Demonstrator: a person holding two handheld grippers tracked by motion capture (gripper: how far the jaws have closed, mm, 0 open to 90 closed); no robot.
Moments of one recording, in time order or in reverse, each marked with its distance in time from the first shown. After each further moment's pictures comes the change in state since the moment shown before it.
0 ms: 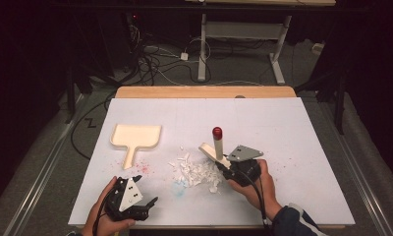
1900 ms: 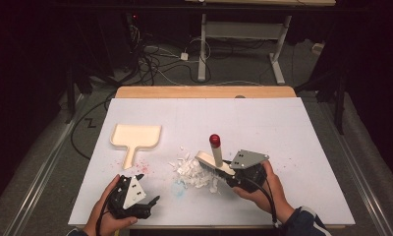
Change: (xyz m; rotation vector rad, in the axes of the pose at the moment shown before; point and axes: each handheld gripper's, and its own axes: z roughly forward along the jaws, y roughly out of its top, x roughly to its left) left arm 0.000 0.005 0.005 0.017 -0.003 0.017; right arm 0.004 0.006 -0.032 -0.012 0.123 -0.135
